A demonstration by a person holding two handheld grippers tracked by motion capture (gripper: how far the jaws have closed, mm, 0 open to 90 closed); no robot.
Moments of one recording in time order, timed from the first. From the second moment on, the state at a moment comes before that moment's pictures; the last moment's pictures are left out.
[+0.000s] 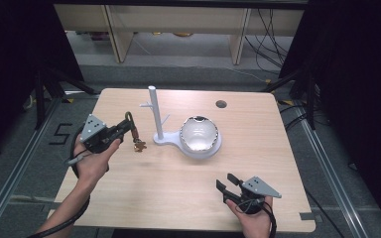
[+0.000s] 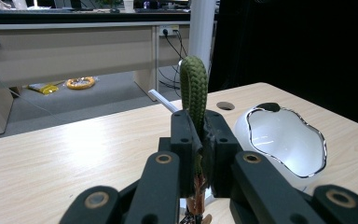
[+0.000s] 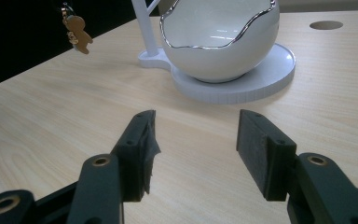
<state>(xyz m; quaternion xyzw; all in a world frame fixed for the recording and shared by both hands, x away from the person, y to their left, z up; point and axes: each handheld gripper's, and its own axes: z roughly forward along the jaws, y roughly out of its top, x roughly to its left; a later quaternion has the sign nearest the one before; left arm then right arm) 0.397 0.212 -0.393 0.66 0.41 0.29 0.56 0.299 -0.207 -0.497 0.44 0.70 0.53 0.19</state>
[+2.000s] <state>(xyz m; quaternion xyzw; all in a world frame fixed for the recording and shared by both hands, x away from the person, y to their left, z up) 0.442 0.172 -0.392 0.68 0.41 0.32 0.52 0.299 -0.208 -0.499 0.44 0.69 0.54 0.19</state>
